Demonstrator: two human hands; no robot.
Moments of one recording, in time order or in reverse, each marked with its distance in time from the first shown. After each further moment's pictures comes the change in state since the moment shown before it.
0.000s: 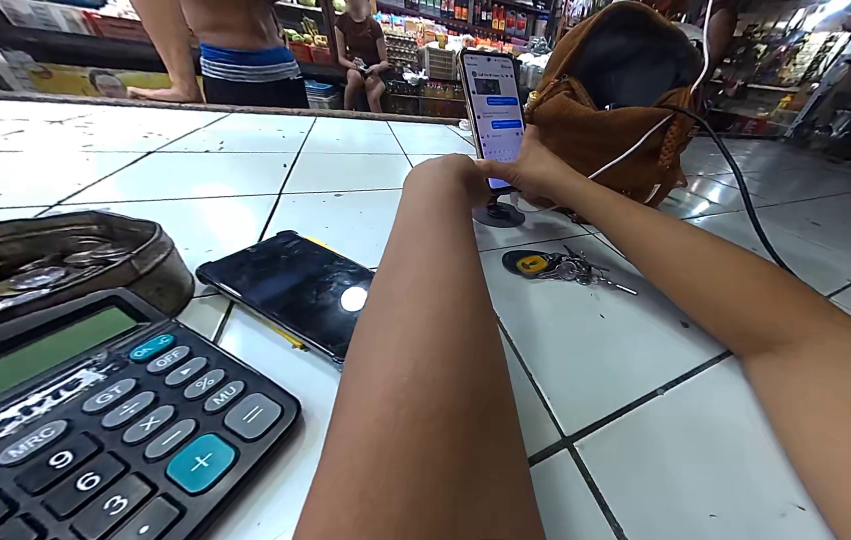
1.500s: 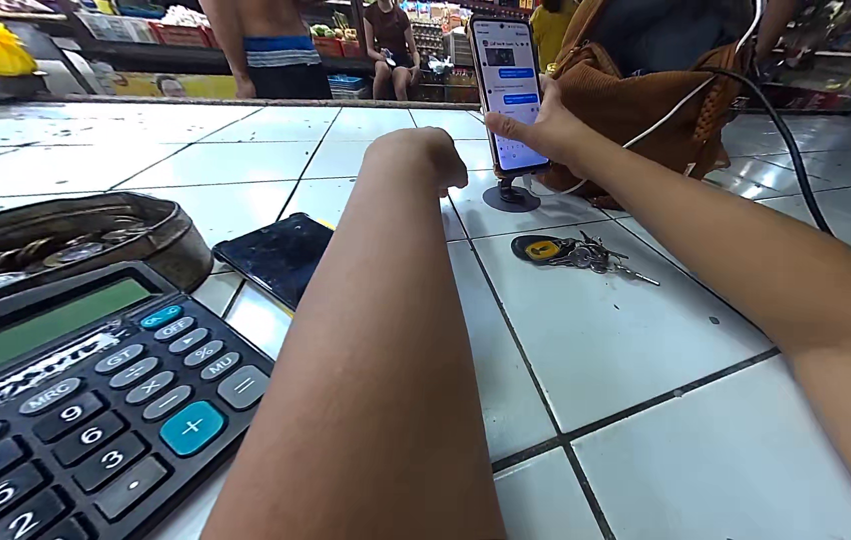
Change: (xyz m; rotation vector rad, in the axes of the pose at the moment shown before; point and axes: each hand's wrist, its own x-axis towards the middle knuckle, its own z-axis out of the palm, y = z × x) left_hand 0.007 -0.034 -0.006 -0.007 0.062 -0.082; right_hand 0.004 0.000 -0.005 0.240 0.018 -0.103
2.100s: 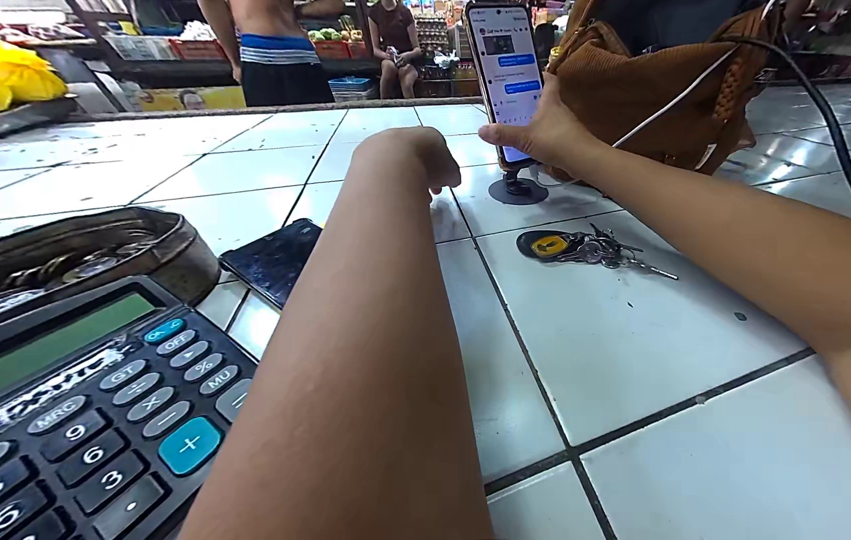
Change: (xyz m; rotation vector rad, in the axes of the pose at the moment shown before) left_hand 0.002 -0.001 -0.002 0.041 -0.022 -0.051; right_hand 0.005 0.009 0.014 -0.069 0.067 -0.007
